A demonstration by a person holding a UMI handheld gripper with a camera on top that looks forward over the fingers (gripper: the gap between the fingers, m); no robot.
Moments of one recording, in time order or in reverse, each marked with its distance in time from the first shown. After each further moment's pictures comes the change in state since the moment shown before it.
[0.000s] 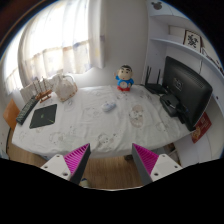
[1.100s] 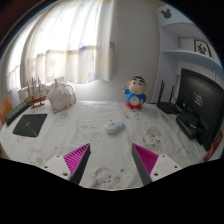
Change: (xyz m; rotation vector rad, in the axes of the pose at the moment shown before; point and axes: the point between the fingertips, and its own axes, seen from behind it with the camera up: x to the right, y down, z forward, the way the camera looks) arm -0.028 -0.056 0.194 0.267 -0.018 -0.081
